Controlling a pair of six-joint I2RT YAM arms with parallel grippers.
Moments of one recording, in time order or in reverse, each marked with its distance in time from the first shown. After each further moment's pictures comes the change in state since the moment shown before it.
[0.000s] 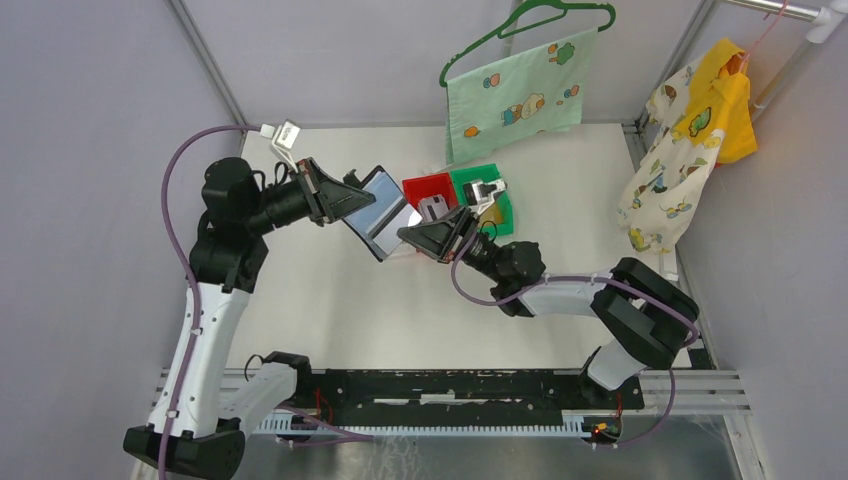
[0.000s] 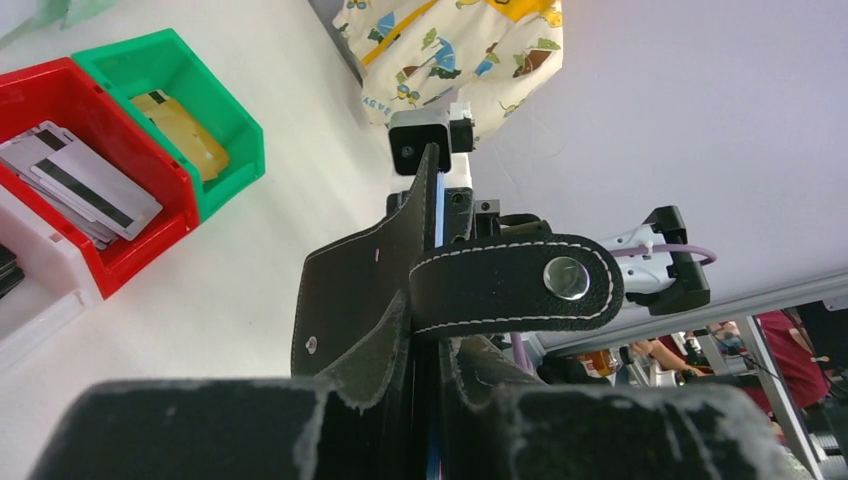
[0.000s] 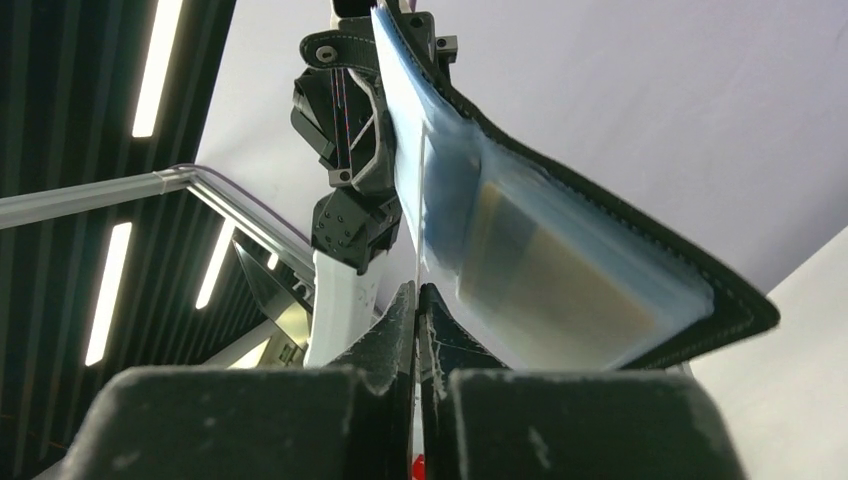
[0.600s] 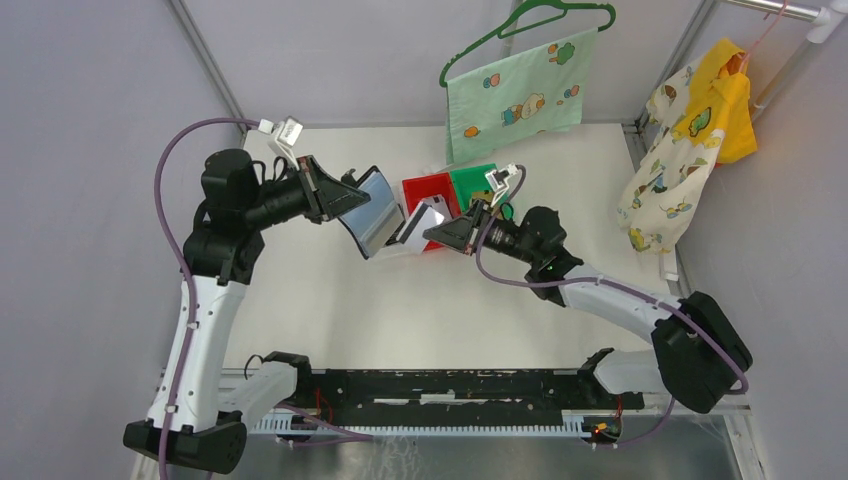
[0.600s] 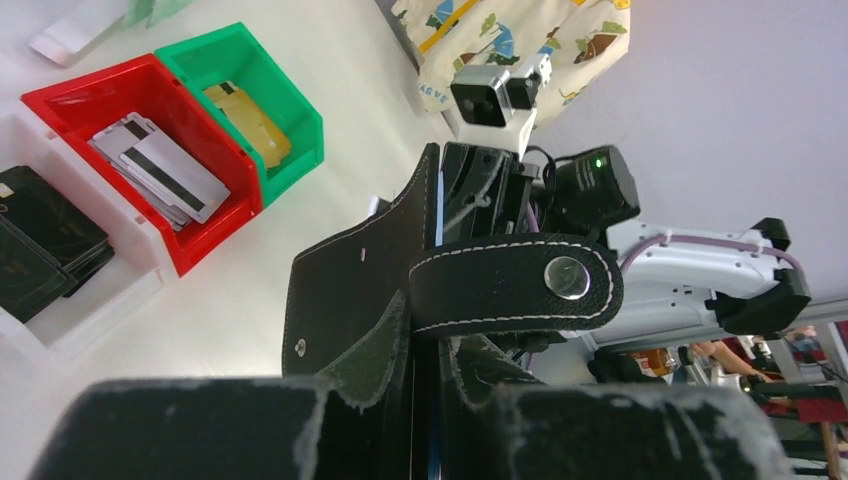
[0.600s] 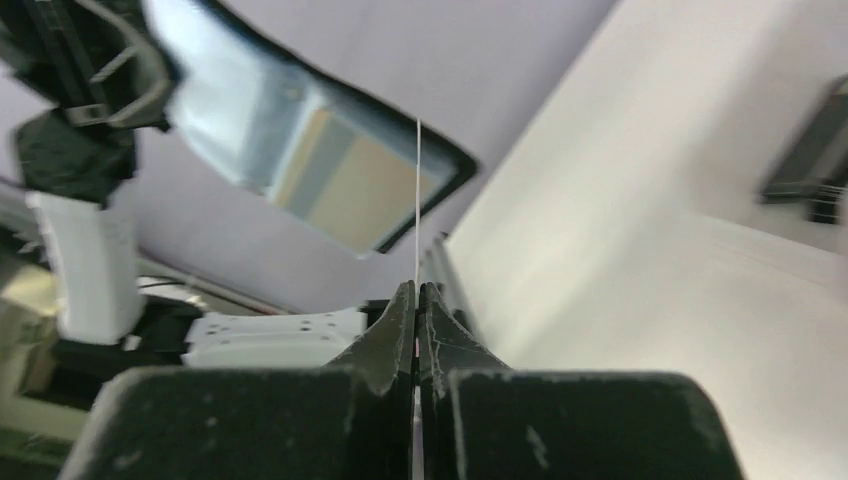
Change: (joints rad) left arm 0.012 0.043 0.085 -0.158 -0.050 0.153; right arm -0.195 -0.266 -0.026 -0.661 -0.222 -0.336
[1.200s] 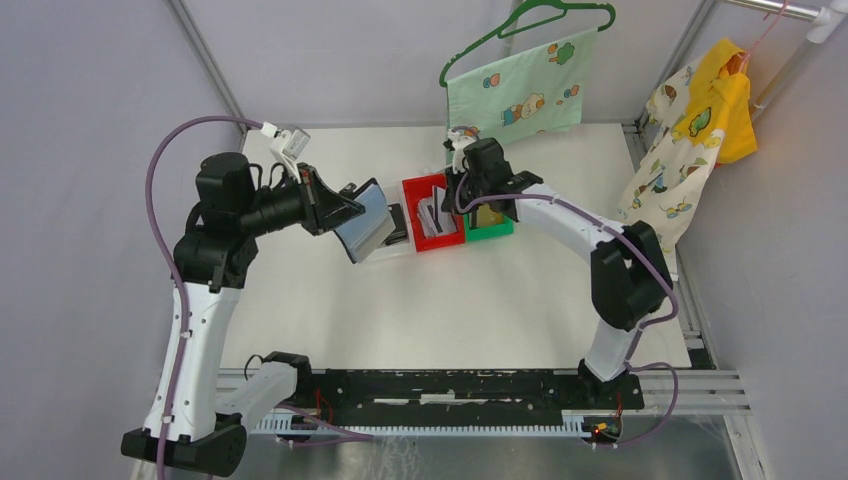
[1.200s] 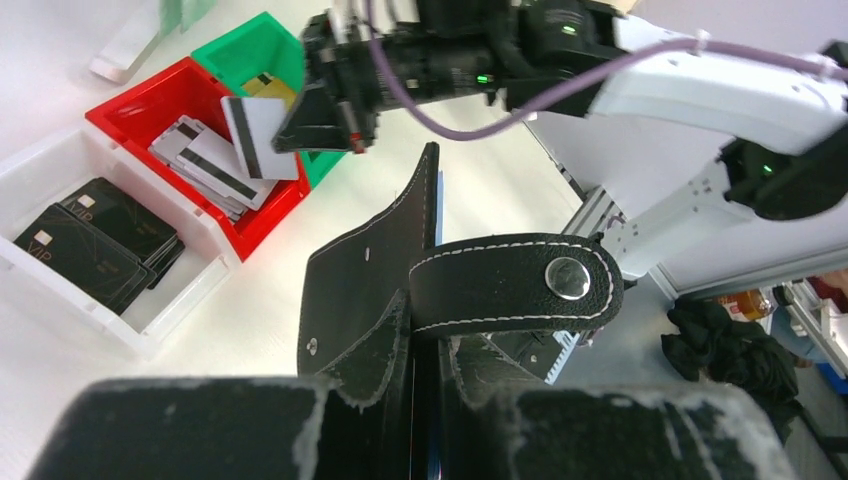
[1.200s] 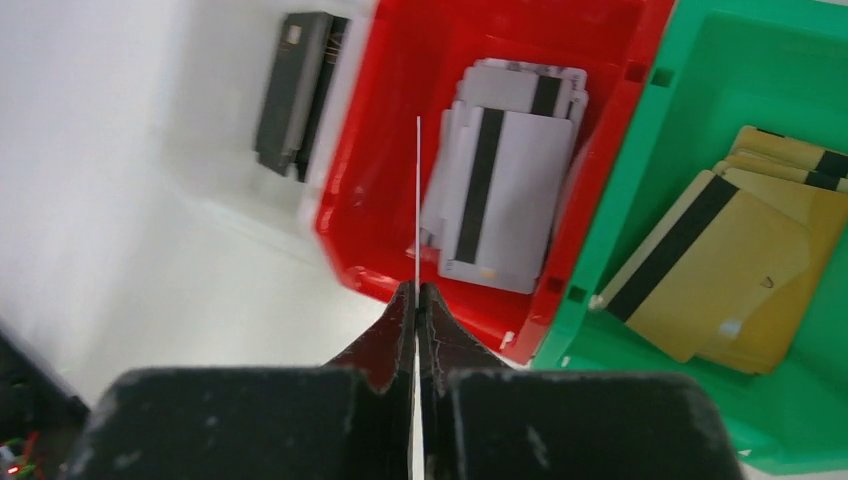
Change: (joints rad) left arm 0.000 -0.005 0.061 -0.173 0.002 0.271; right arm -0.122 0.416 0.712 -1.149 0.284 -0.798
